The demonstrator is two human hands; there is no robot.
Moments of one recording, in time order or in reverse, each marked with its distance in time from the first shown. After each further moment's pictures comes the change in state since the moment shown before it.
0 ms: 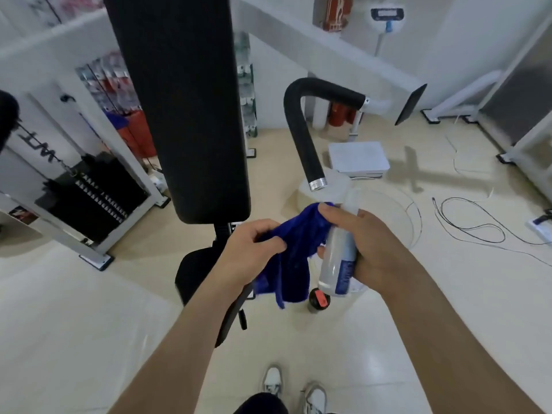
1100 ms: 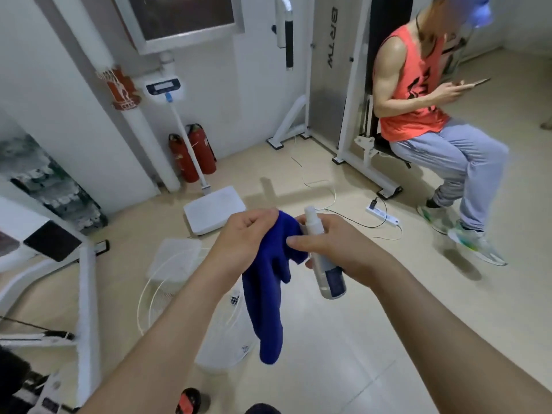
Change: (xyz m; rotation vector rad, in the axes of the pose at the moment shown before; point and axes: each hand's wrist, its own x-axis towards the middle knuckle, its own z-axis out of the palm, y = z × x) left_hand 0.165 0.236 0.543 0.132 -0.365 0.207; right_hand -0.080 -0.211 -0.533 -0.397 0.228 -0.198
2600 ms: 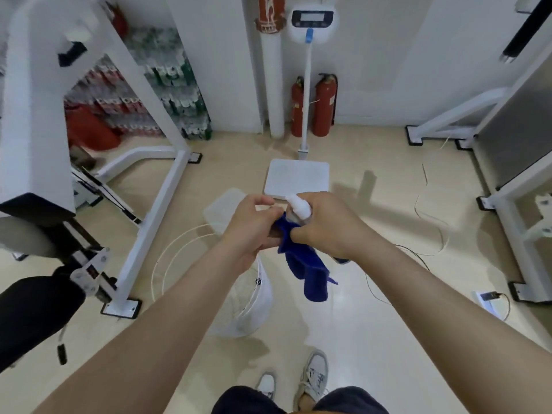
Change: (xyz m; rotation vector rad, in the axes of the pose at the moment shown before) left_hand 0.261 -0.047 -0.052 -0.407 0.709 -0.520; right_hand 0.355 -0.053 -0.038 -0.685 -0.527 -0.284
